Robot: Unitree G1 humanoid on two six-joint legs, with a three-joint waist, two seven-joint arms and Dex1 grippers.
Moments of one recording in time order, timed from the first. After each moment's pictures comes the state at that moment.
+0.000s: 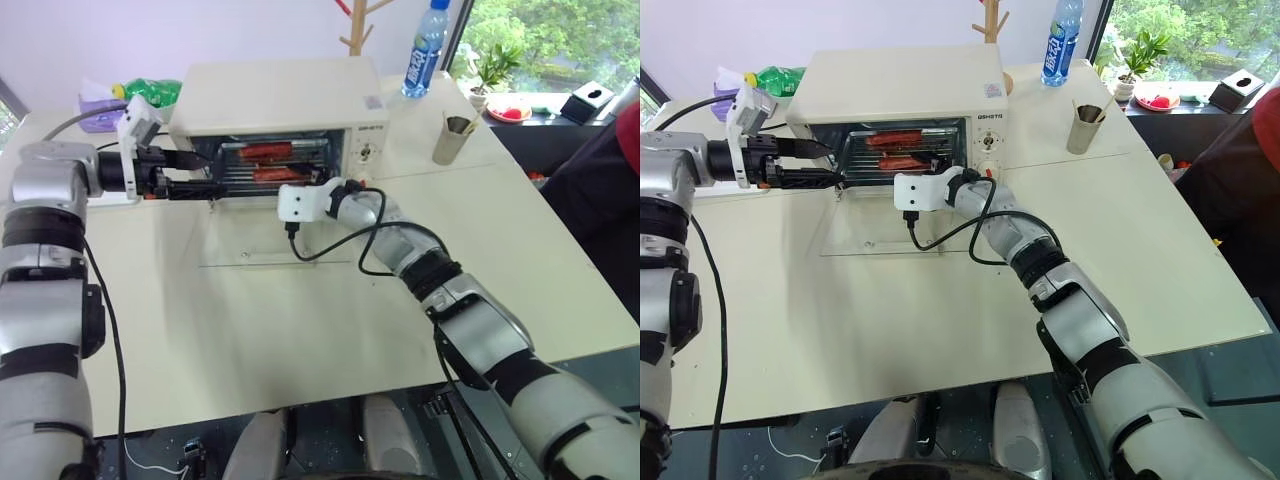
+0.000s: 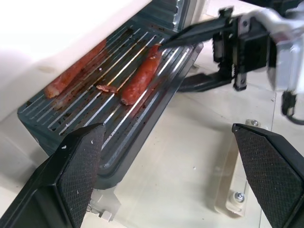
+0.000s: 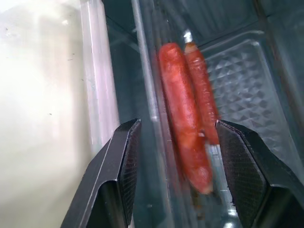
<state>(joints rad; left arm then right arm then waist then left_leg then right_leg) -1.13 0.78 -0.03 0.96 -0.19 0.30 -1.48 -1.03 -0.20 0.47 0.69 -0.58 -0.22 0.31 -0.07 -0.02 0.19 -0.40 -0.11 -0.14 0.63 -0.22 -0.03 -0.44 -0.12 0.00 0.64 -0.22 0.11</state>
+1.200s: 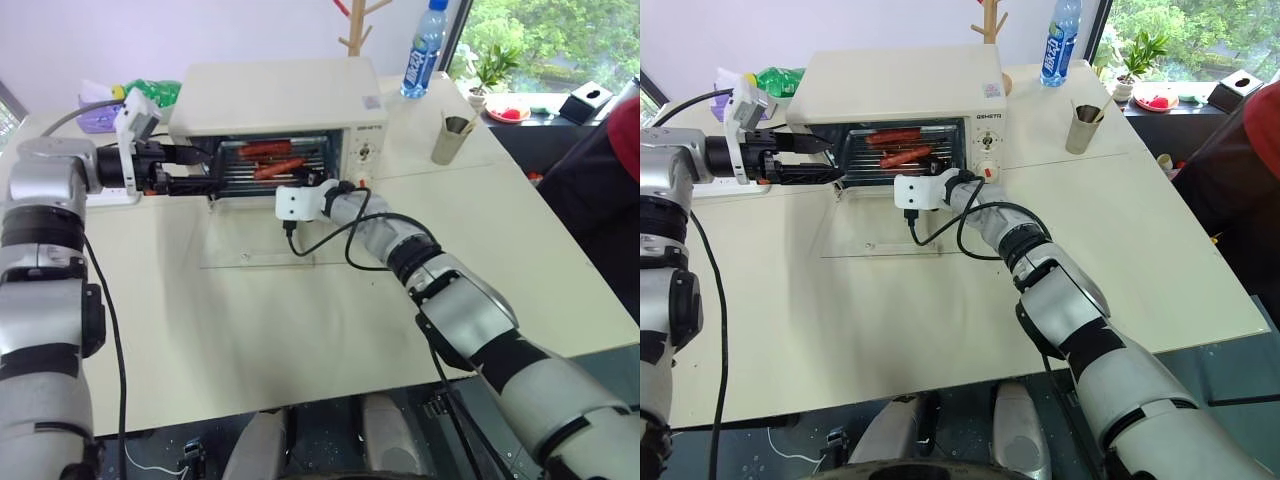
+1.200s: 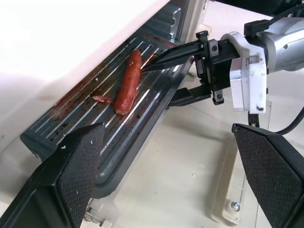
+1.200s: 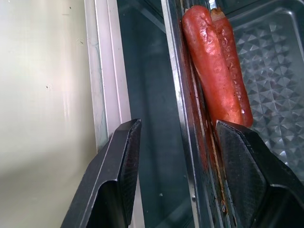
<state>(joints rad) -1.13 0.78 -0.02 0.93 -0.19 0.32 -1.48 -1.22 -0.10 0.50 1.18 -0.62 -0.30 0.17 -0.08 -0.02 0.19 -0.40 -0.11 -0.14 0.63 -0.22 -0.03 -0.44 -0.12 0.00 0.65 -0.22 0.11</state>
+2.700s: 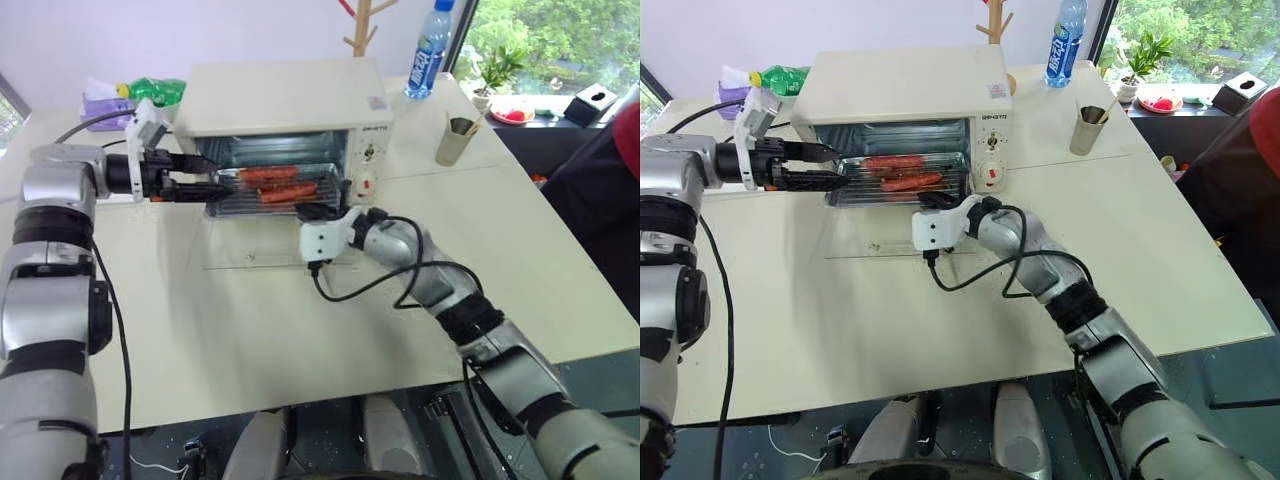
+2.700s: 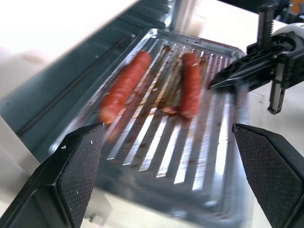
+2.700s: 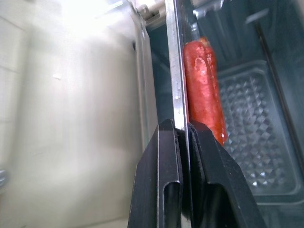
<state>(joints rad) -1.15 0.77 -0.02 0.97 -0.16 0.34 -1.54 -0.72 -0.38 0.45 0.18 -0.55 -0.20 0.50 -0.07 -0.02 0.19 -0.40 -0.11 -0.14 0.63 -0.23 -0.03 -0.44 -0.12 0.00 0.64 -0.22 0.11</state>
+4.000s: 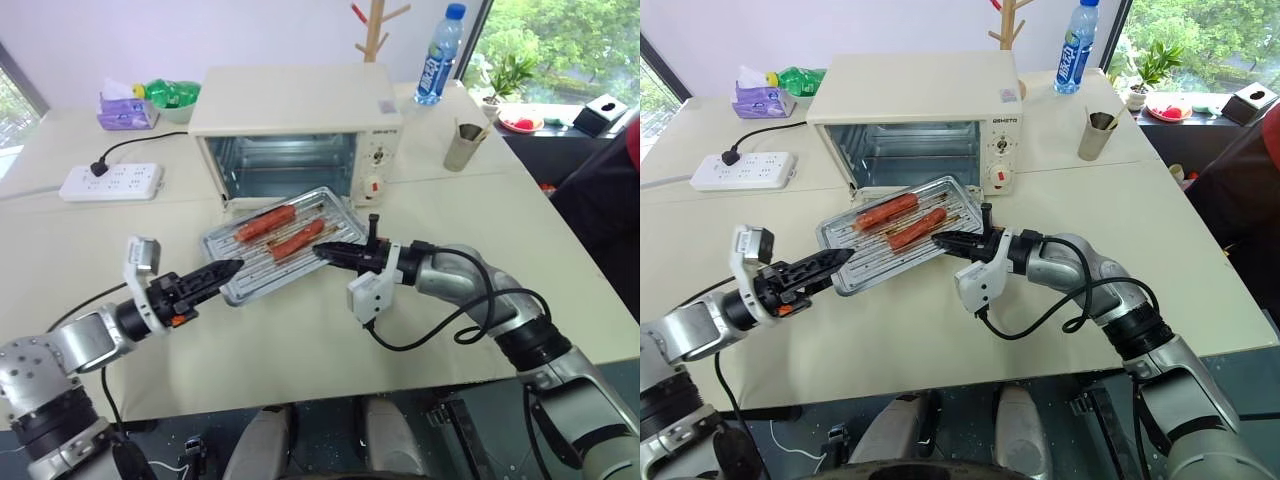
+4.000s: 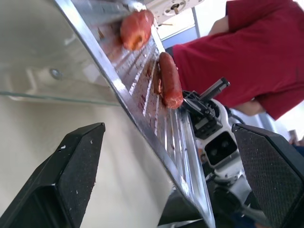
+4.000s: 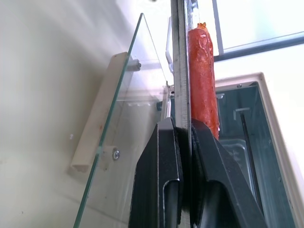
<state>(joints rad) -0.25 0.38 0.72 -0.14 -1.43 1.59 -0.33 -0.57 -0.61 0.41 0.07 -0.50 -0.66 0.51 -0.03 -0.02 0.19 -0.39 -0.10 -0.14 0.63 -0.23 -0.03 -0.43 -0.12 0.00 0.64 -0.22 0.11</state>
